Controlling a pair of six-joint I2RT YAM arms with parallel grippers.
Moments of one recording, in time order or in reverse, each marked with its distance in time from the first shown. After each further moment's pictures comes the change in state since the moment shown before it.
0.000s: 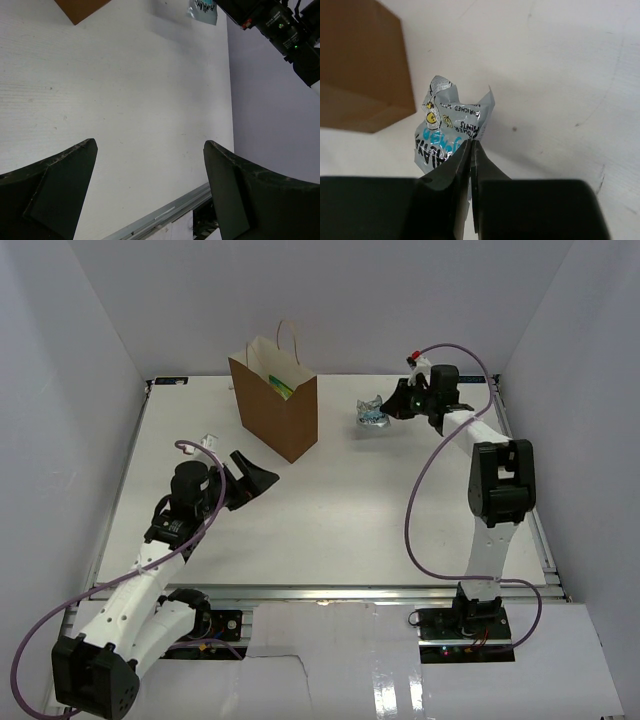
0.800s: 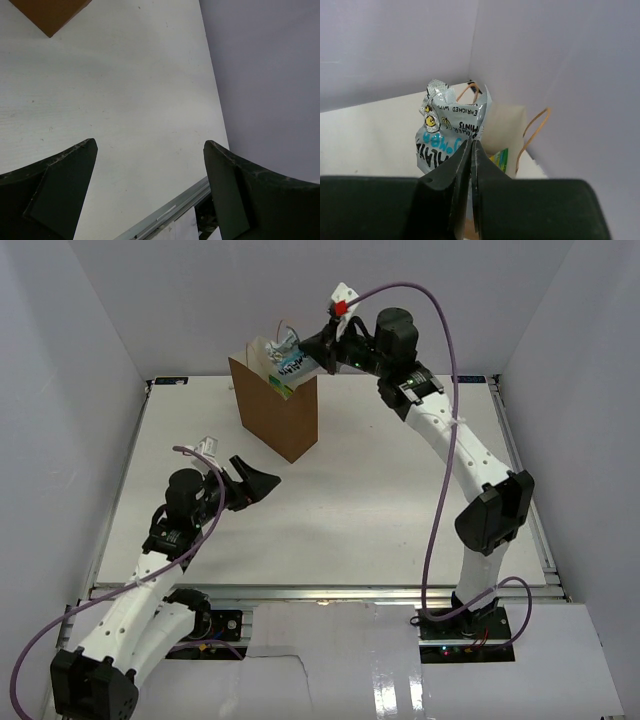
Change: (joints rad) left arm 0.000 -0.061 -0.062 0.109 0.066 0.036; right arm 0.385 -0.252 0.387 -0.086 -0.021 -0.296
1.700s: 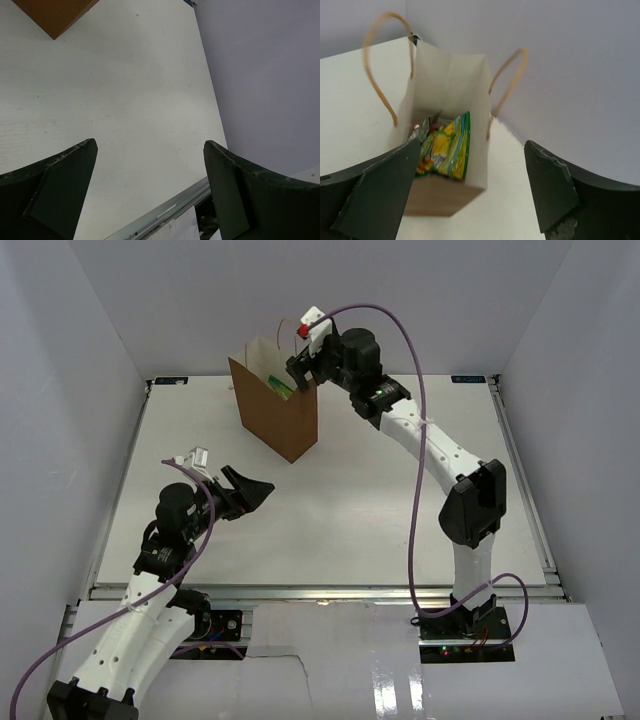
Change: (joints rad) left arm 0.000 -0.178 -0.041 -0.074 -0.032 -0.009; right arm 0.115 0.153 0.035 0.013 0.421 -0.203
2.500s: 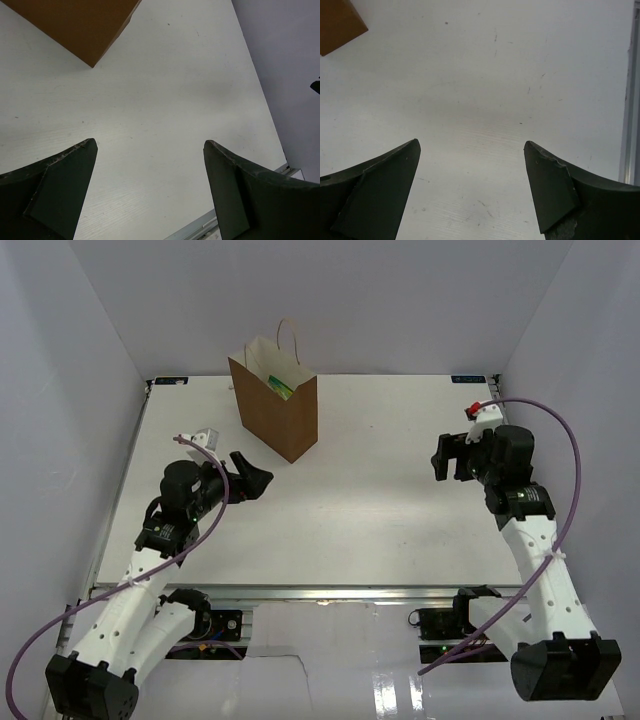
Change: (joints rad) left arm 0.000 0.167 0.152 -0.064 -0.065 0.264; right arm -0.588 -1.034 -1.061 -0.410 -0.041 0.243
